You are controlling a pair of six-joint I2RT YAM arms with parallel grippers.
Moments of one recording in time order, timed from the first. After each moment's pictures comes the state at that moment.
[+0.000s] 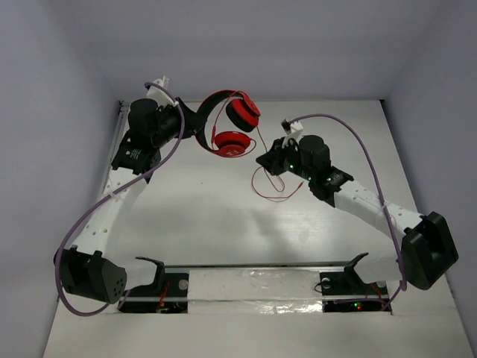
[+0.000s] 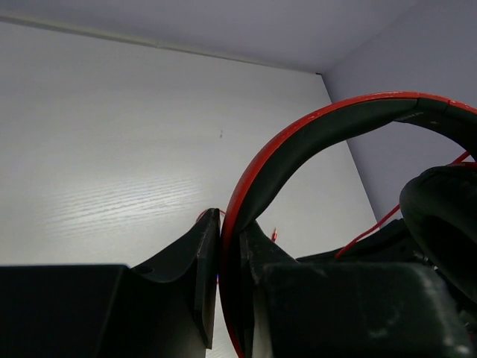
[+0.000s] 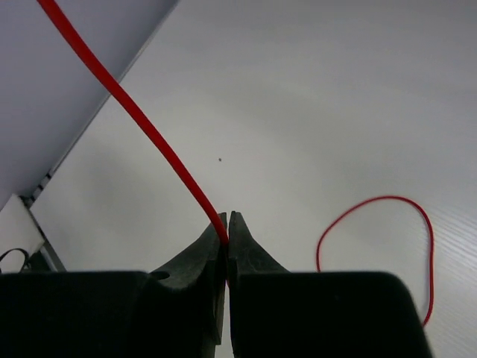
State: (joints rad) left arm -0.25 1.23 1.24 -0.23 0.31 -0.57; right arm 0.61 1.32 0.93 0.12 -0.19 0.38
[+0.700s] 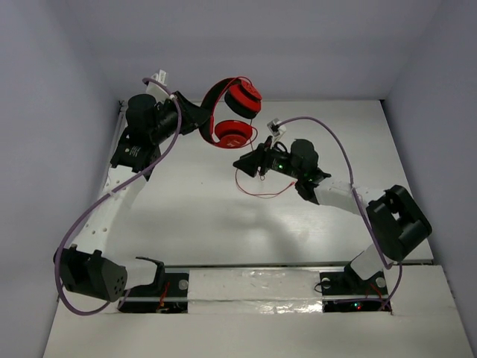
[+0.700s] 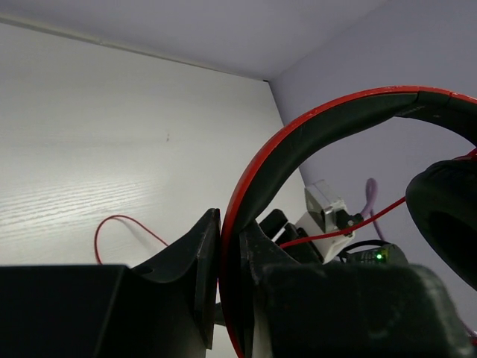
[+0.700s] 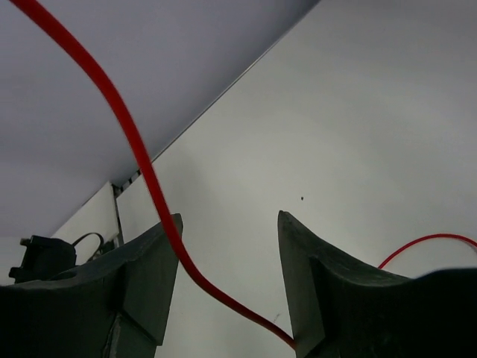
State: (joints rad) left arm -0.25 1.25 1.29 -0.21 0.36 -0.73; right arm 0.61 1.57 0.87 0.68 -0.49 0.54
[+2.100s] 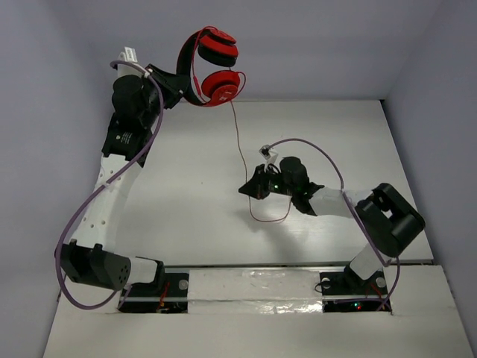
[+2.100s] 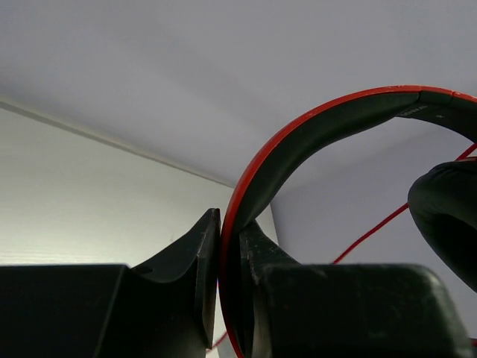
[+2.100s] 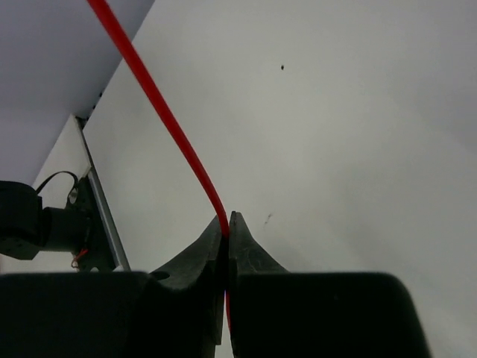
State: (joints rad) left arm -0.20 1.32 1.50 -0.18 0.11 -0.88; right arm 0.66 1.65 0.73 0.64 -0.49 0.57
